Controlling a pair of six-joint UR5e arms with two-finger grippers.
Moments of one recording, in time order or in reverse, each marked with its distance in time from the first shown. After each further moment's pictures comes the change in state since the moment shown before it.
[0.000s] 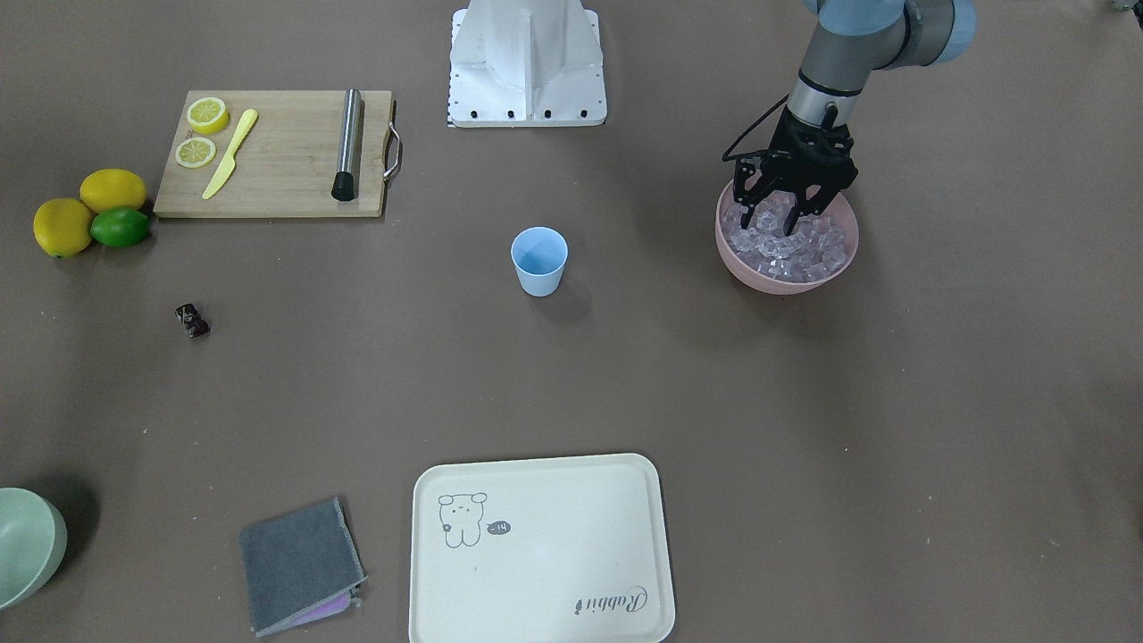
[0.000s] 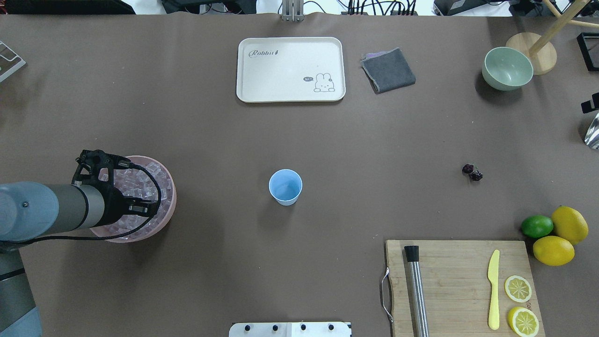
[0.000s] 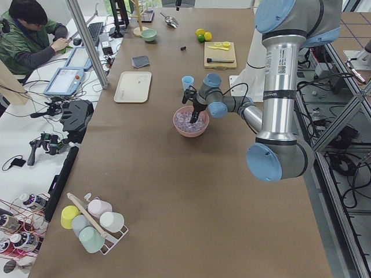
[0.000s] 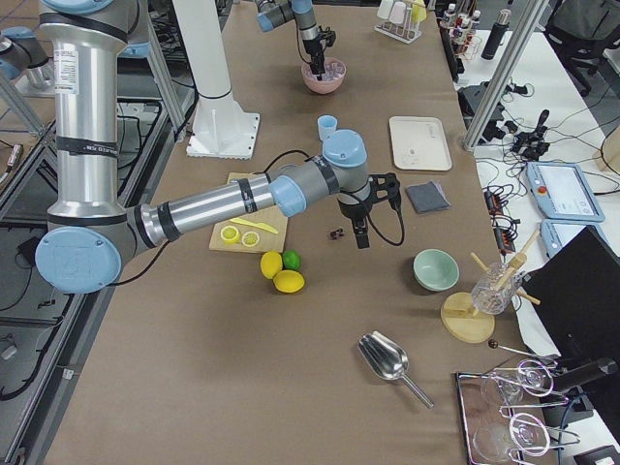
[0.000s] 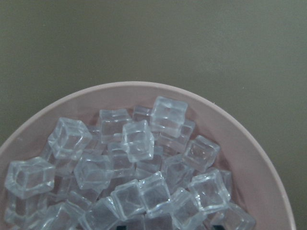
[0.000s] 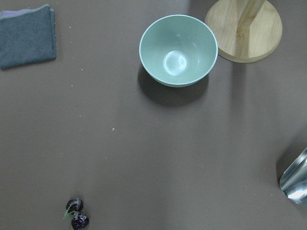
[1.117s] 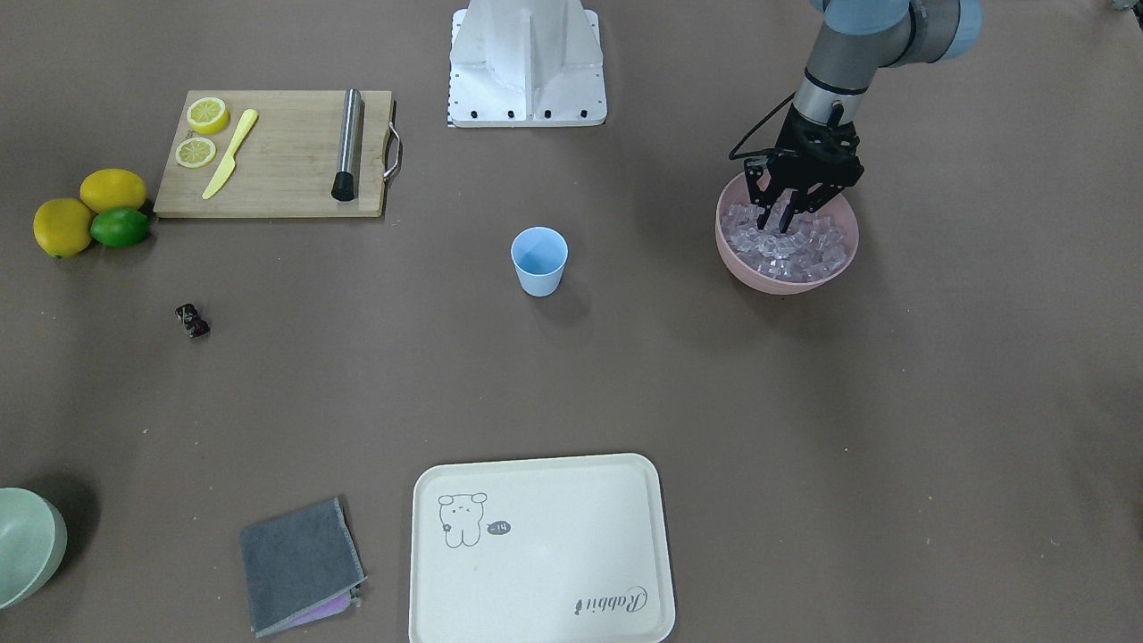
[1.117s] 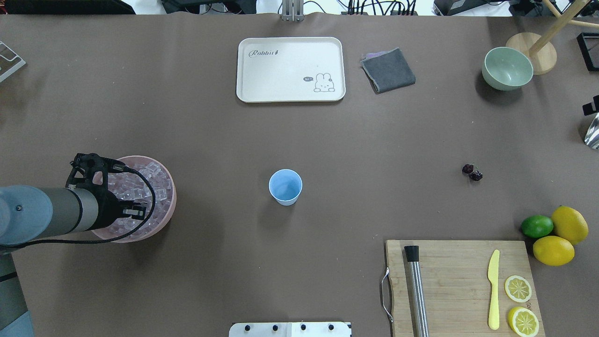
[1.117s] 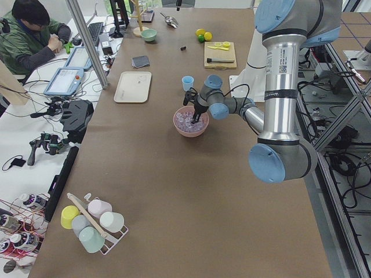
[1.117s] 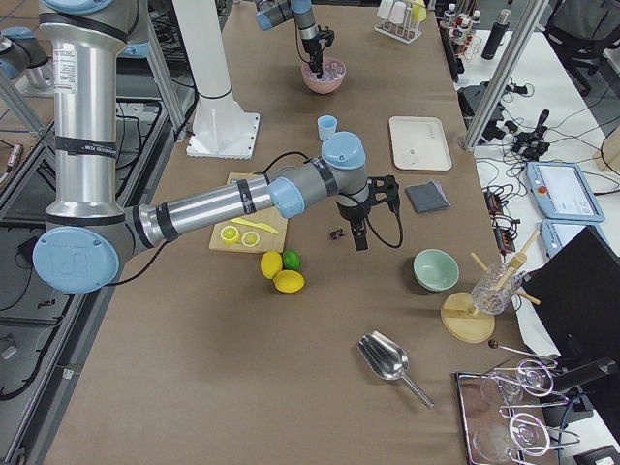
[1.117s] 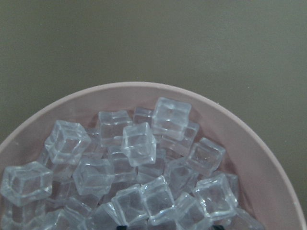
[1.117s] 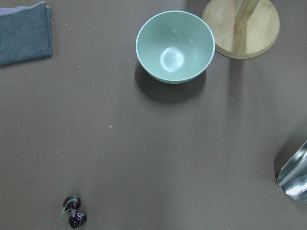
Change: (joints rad) left arm 0.005 0.028 -0.011 0.000 0.000 0.002; right arm 0.000 -0.008 0.000 0.000 -0.001 0.001
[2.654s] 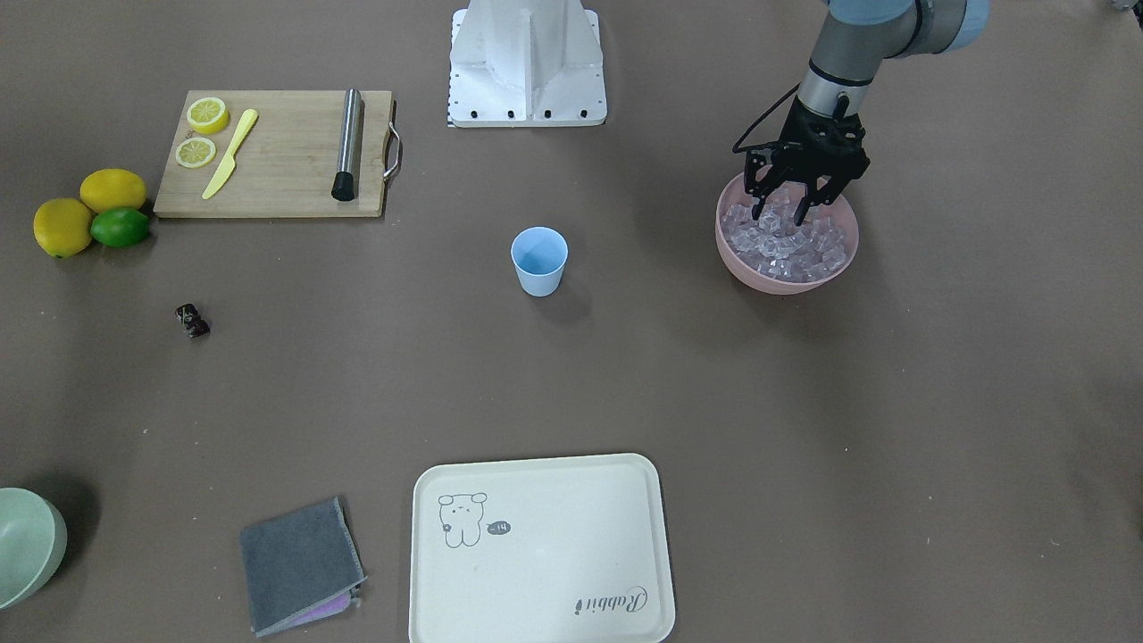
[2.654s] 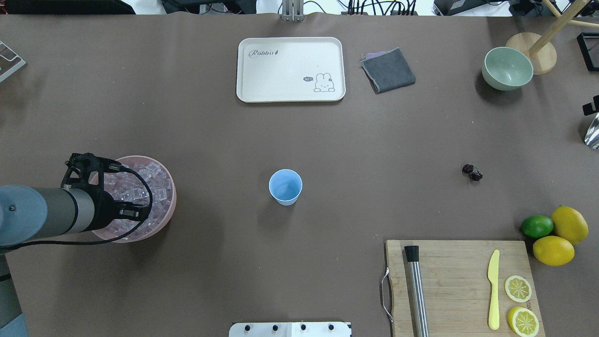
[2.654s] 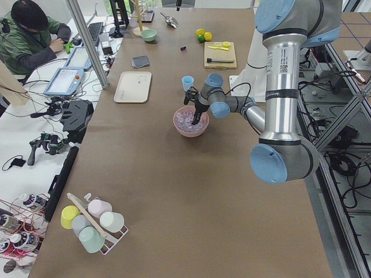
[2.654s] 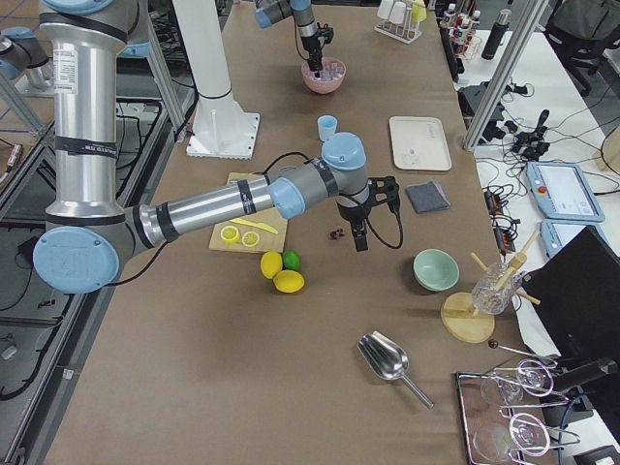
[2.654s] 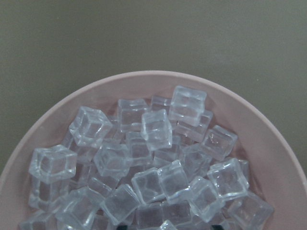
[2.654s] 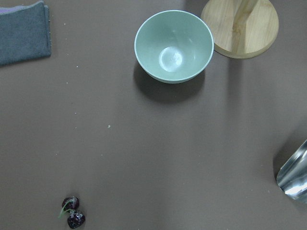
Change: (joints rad) left arm 0.001 0.008 -0.025 0.022 -0.006 -0.013; right arm 0.000 0.001 -0.004 0.000 -0.001 0.000
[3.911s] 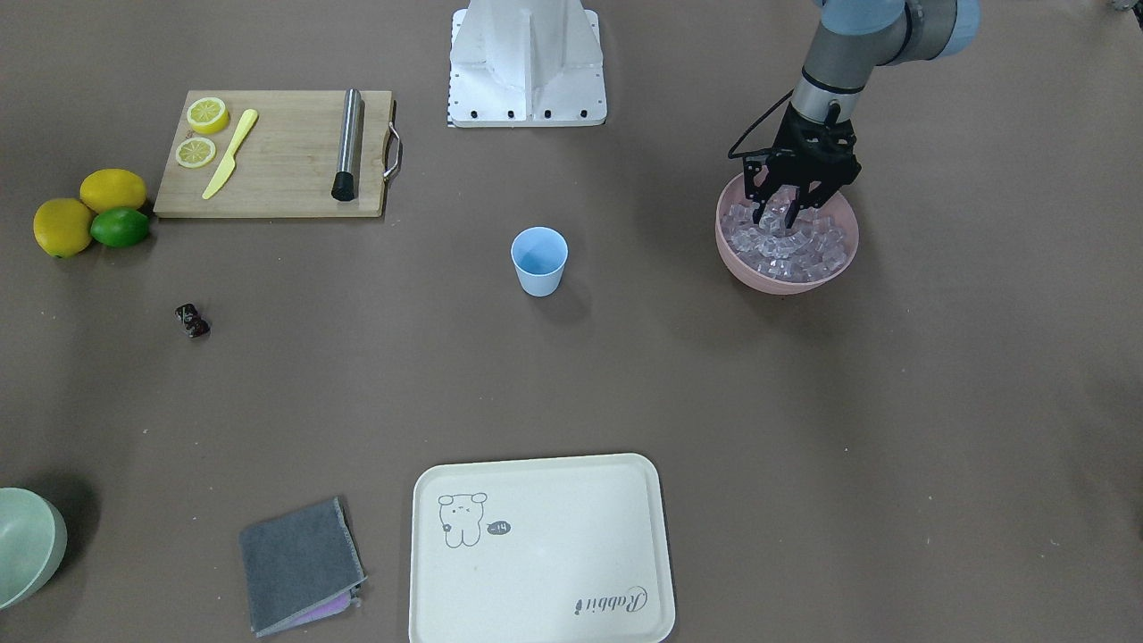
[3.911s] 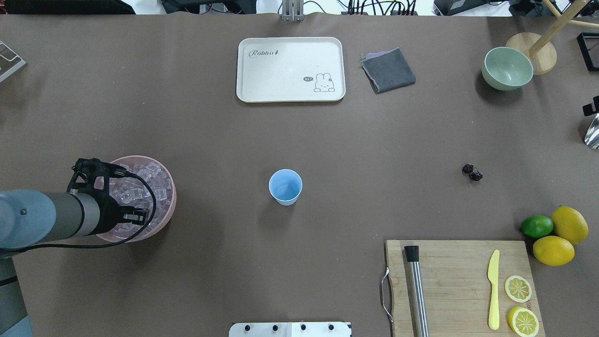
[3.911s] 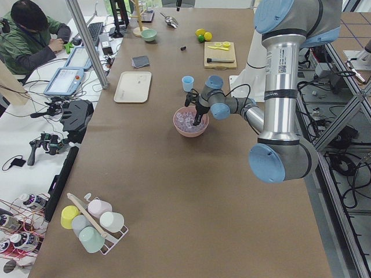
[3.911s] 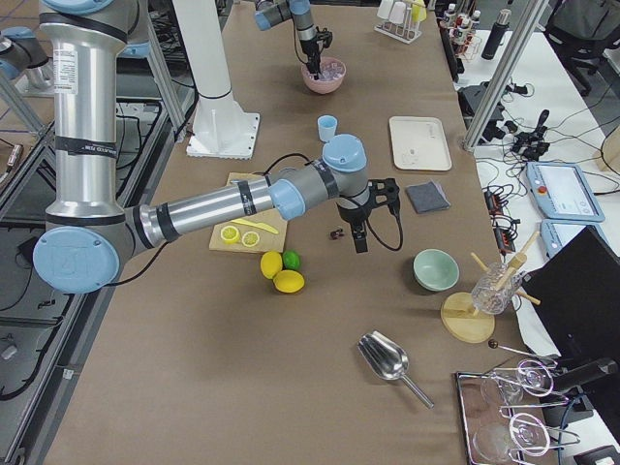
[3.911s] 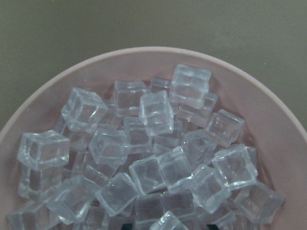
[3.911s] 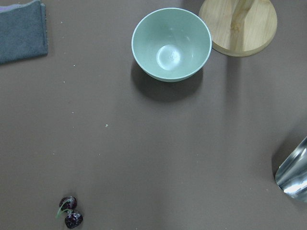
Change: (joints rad) left arm 0.015 -0.007 0.021 0.001 0.001 -0.002; right arm 0.000 0.000 -0.007 0.000 0.000 0.000
